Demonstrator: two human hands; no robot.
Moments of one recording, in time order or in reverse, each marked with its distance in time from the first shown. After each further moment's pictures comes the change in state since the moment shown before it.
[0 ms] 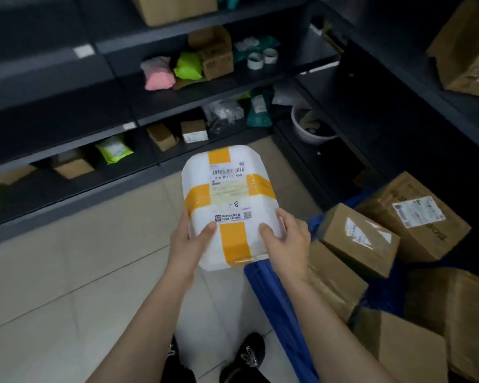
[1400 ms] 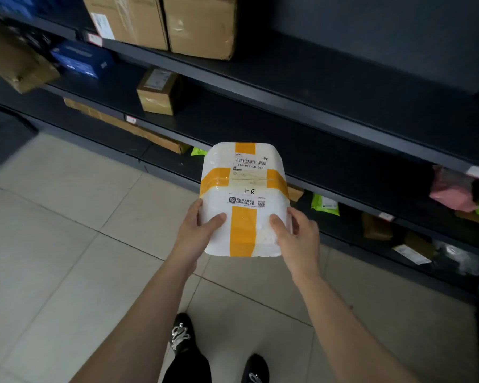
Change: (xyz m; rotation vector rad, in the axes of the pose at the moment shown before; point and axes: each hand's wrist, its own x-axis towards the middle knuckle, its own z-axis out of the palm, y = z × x) left_hand 0.093 0.038 -0.655 -0.324 0.692 0.002; right_hand -0.141 -0.293 0.628 -0.250 -0.633 -0.427
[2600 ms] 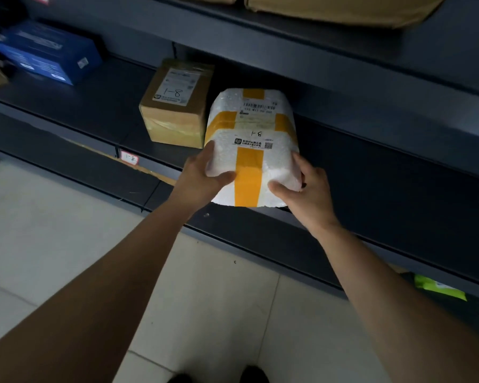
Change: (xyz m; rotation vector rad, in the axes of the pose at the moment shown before) left_hand 0.513 0.036 -0.138 0.501 -0.066 0.251; right_hand 0.377 -0.076 0.352 -0.054 -0.111 -0.281
